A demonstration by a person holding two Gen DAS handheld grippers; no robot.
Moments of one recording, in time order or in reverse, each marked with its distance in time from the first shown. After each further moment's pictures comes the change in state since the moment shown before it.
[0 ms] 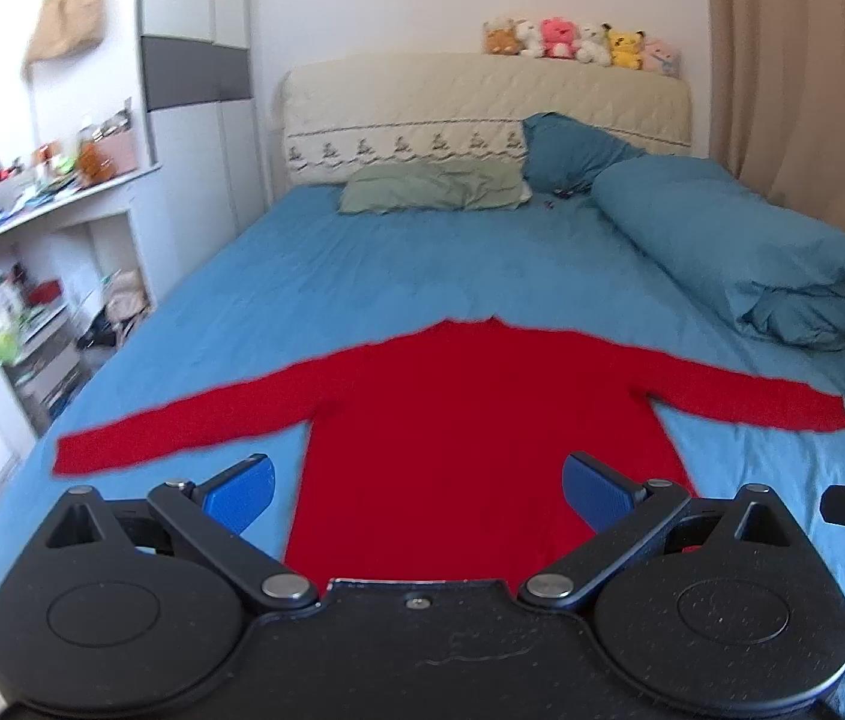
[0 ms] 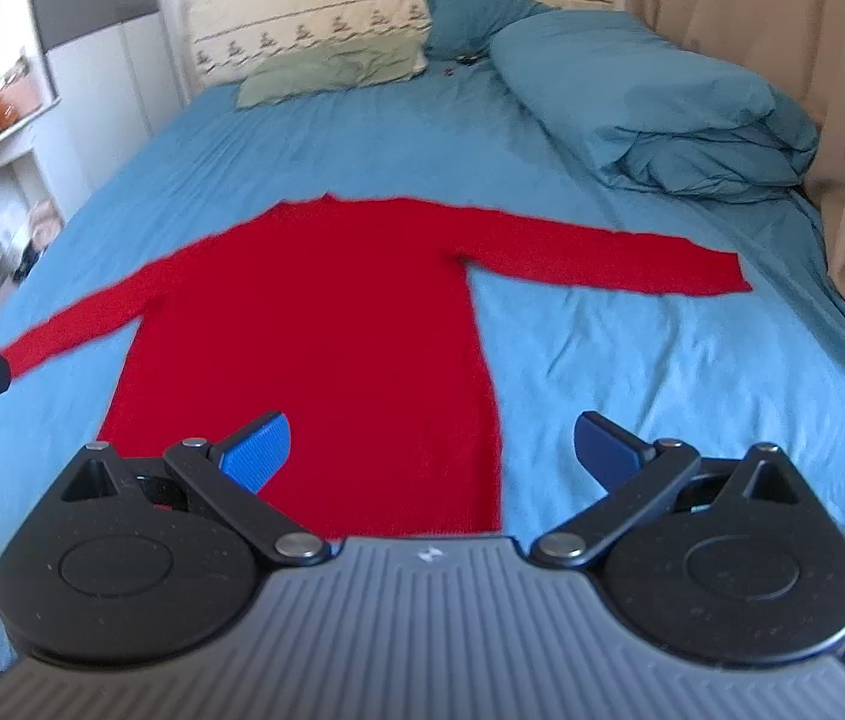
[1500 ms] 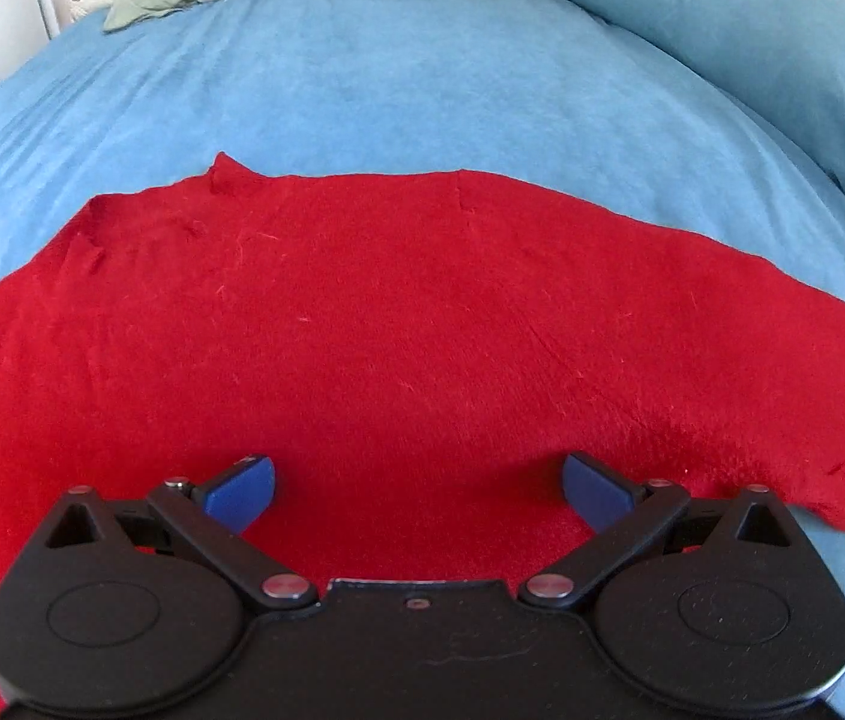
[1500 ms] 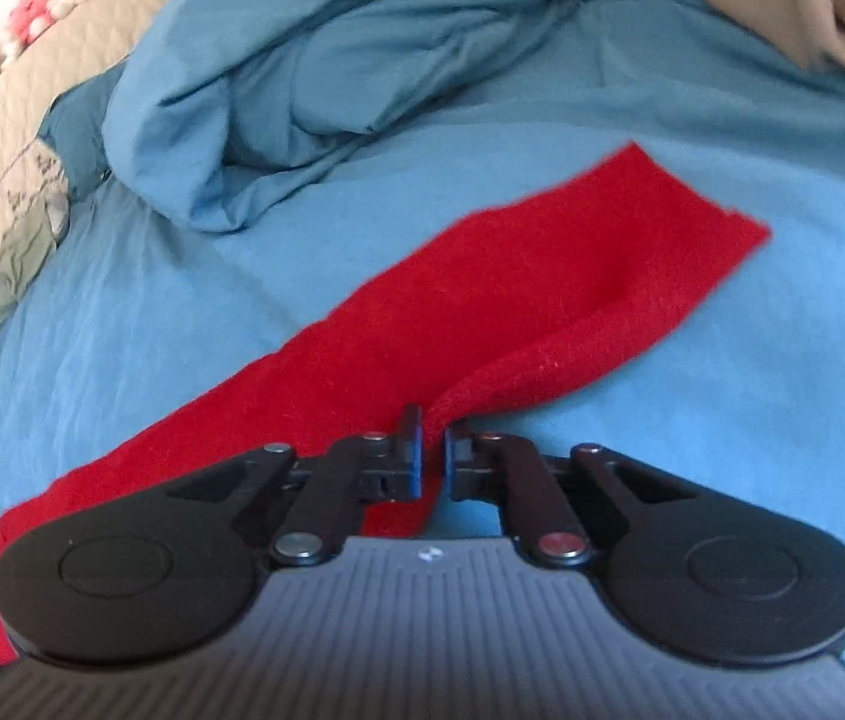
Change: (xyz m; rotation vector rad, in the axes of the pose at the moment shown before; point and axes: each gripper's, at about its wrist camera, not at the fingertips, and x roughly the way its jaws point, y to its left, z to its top) left arm 0.489 -0.162 0.045 0.125 0.422 -0.201; right arm 0.397 -0.259 0.081 0.637 -0.066 -0.273
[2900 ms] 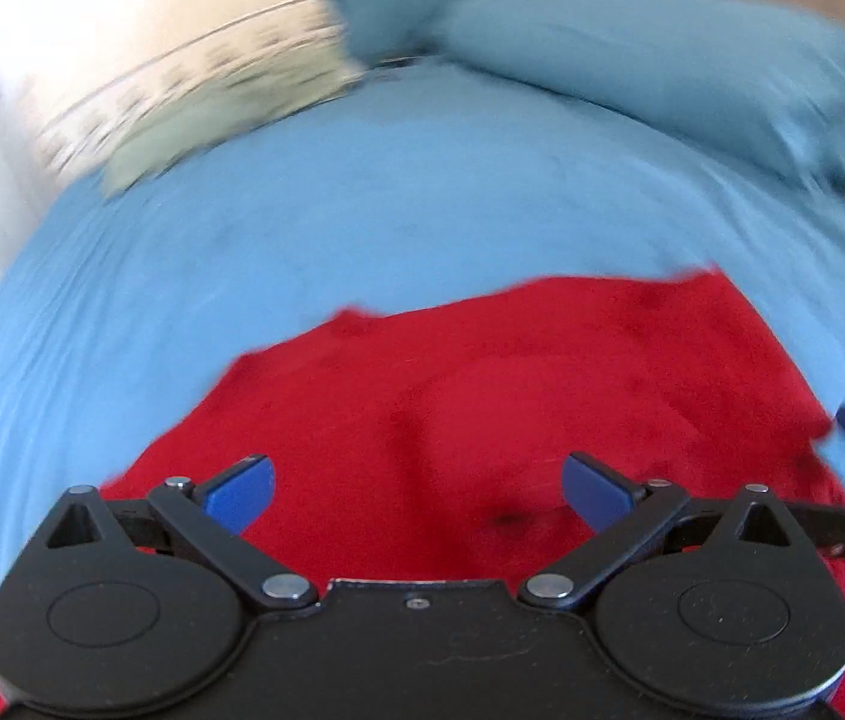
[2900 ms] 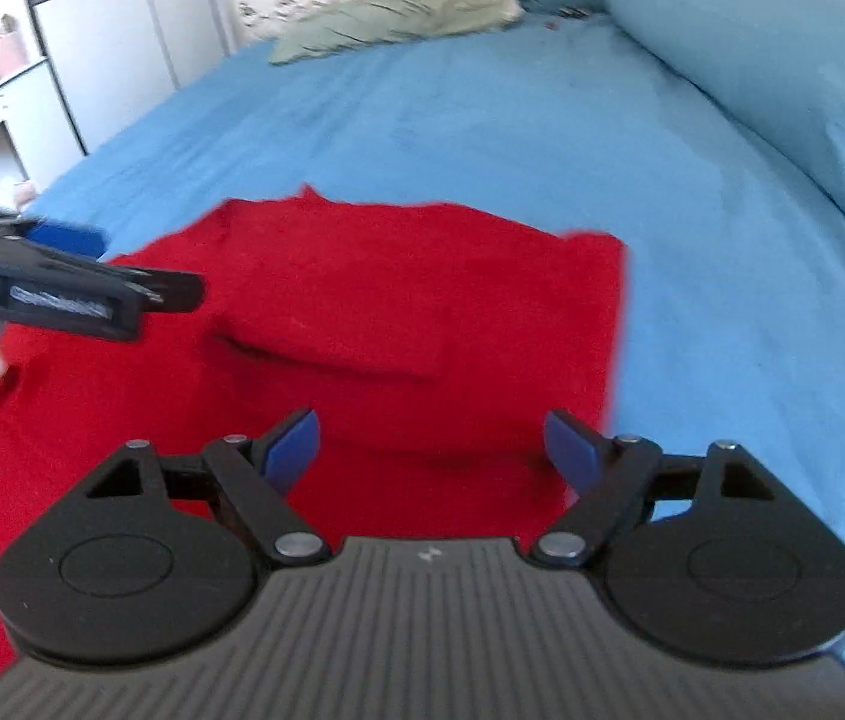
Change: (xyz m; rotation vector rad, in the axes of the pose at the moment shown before) left arm -0.066 0.046 0.003 0.326 -0.216 0.053; right arm -0.083 0.166 -0.131 -0.736 0.175 0.430
